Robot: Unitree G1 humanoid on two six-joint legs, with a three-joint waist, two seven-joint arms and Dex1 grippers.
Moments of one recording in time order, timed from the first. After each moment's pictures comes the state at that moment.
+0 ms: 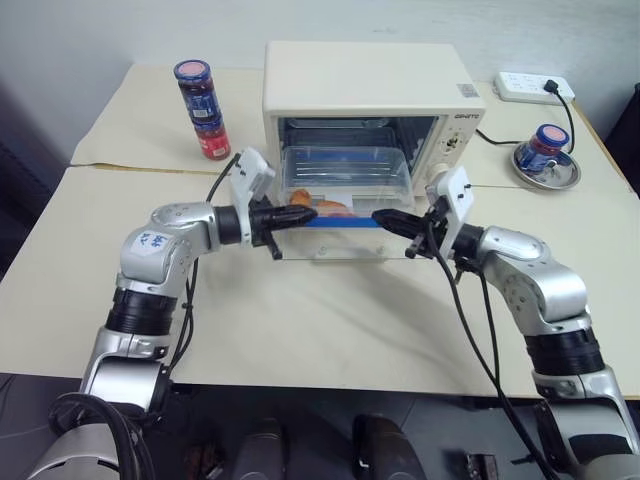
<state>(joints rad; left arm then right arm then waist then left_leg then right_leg) -0.83 0.46 -0.04 0.16 -0.44 0.69 -0.81 -0.64 -0.52 0.06 0.05 0.45 0.47 0.73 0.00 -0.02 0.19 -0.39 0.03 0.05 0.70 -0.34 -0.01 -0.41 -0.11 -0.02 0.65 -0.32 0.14</state>
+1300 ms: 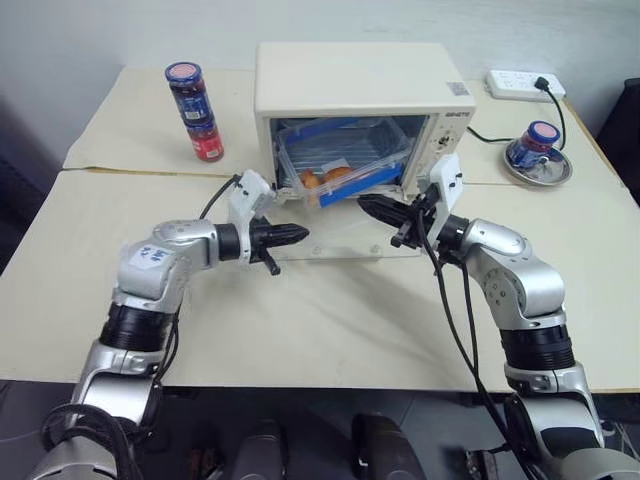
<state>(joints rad) -0.78 0.46 -0.09 0.17 -0.38 0.71 -0.69 -0.64 -0.41 -0.01 -0.04 0.45 0.51 0.76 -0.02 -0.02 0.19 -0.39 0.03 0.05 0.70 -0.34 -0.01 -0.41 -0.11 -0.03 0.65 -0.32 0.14</state>
